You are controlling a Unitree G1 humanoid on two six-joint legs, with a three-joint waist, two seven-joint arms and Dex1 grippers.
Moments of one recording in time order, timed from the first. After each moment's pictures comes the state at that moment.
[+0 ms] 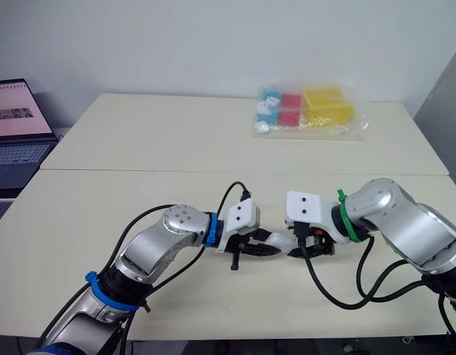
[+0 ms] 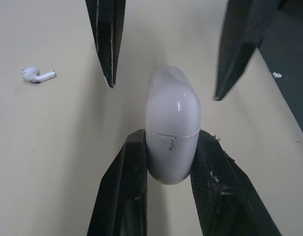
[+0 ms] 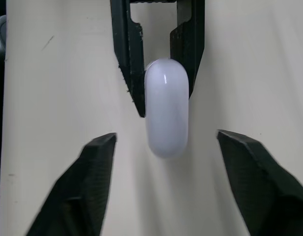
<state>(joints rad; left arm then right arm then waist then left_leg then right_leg) -0.57 0.45 -0.45 -0.20 -0.25 0.61 -1.05 -0.71 -1.06 0.42 -0.57 0.39 0.97 1.12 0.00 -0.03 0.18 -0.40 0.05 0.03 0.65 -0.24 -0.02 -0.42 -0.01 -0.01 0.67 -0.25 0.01</state>
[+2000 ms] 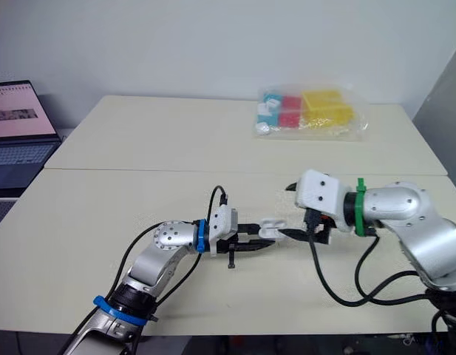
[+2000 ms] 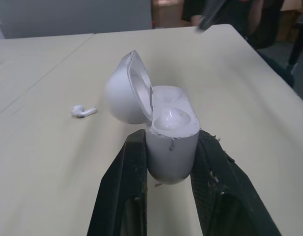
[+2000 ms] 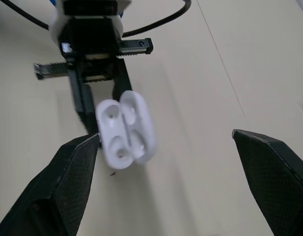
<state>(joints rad) -0.41 0.32 -0.28 0.08 -0.23 0.05 -1.04 -0.47 -0.98 0.02 -0.65 0.42 0.81 0.97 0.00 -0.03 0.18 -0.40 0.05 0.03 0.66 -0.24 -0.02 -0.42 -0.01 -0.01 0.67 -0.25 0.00</state>
